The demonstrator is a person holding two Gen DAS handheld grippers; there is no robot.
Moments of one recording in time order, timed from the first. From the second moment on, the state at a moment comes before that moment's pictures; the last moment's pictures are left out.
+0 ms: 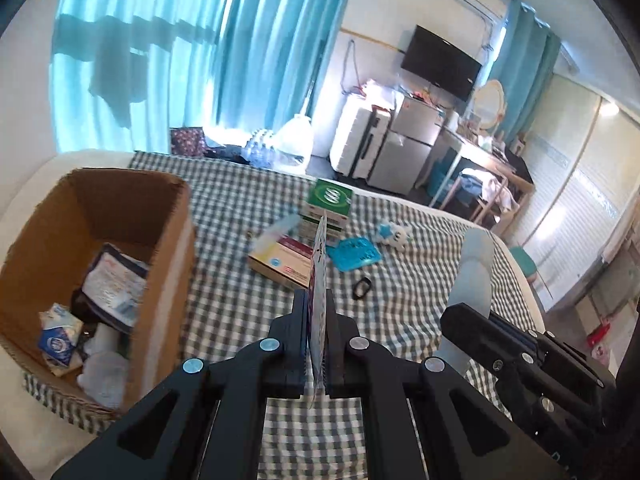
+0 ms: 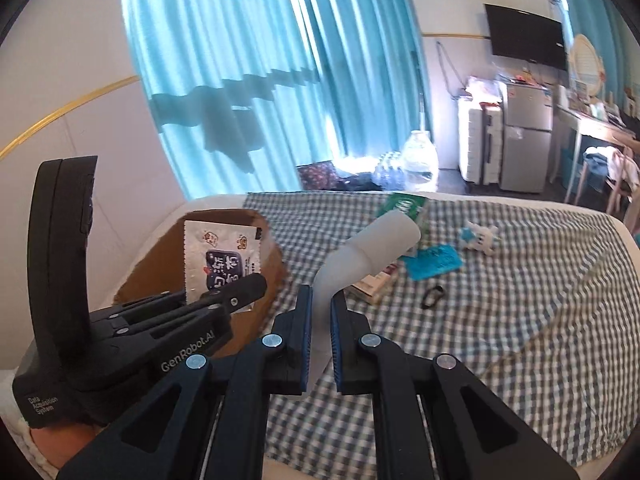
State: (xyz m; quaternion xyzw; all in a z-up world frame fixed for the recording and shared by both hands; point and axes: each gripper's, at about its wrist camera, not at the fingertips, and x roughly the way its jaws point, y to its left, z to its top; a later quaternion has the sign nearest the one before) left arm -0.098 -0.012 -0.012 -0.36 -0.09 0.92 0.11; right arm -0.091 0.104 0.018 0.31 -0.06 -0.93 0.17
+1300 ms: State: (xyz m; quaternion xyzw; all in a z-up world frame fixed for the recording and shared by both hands) left arm -0.118 -0.172 -0.066 -0.45 -0.13 0.88 -0.10; right arm -0.149 0.011 0.003 0.32 -0.10 -0.91 0.23
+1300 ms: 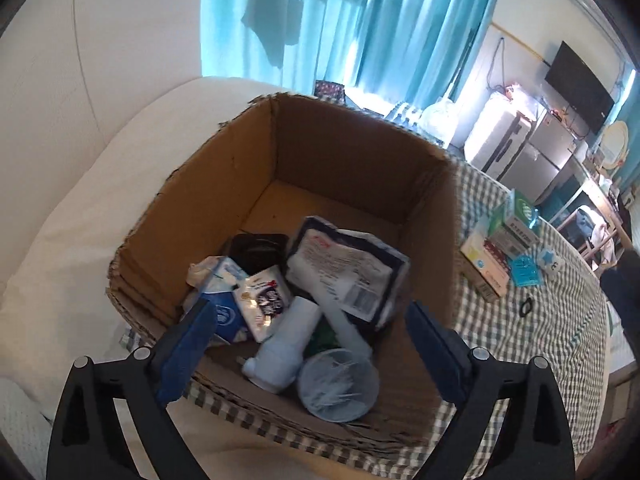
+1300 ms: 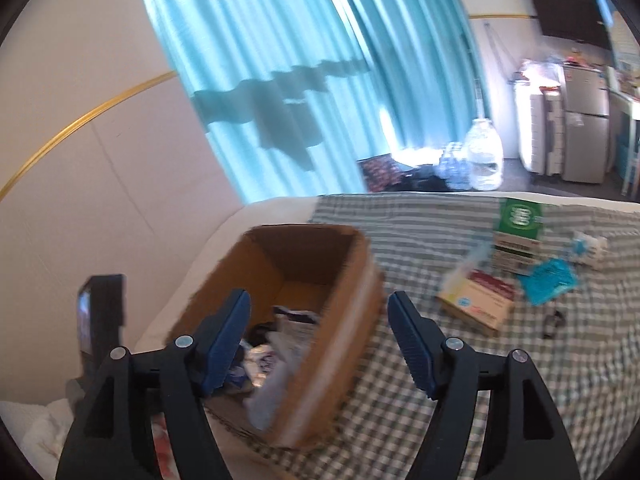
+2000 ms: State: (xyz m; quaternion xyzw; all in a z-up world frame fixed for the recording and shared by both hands) left arm -0.121 0.040 -0.100 -0.45 0.01 0.89 0.03; right arm -0.114 0.200 -0.071 0.34 -0.11 -0.93 0.06
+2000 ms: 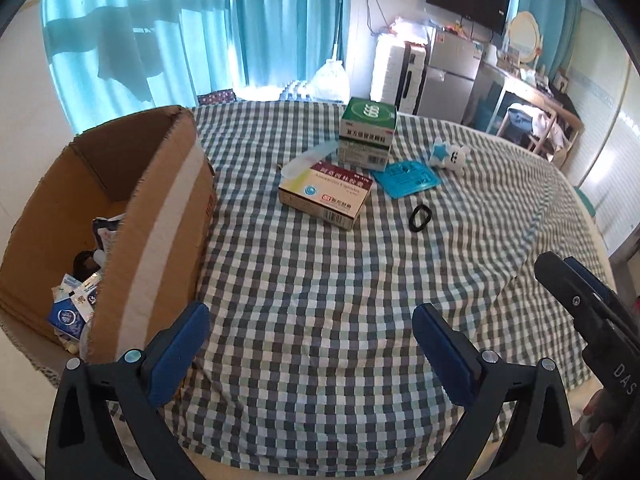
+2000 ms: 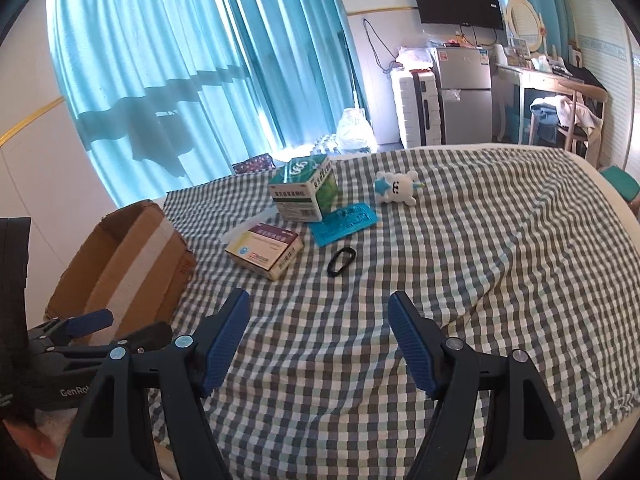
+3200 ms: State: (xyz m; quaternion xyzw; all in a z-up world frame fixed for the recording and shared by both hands) left arm -0.241 0.079 -0.188 -0.44 -0.08 0.89 -0.06; right arm -0.260 0.236 -0.177 0.38 -0.09 -0.92 0.00
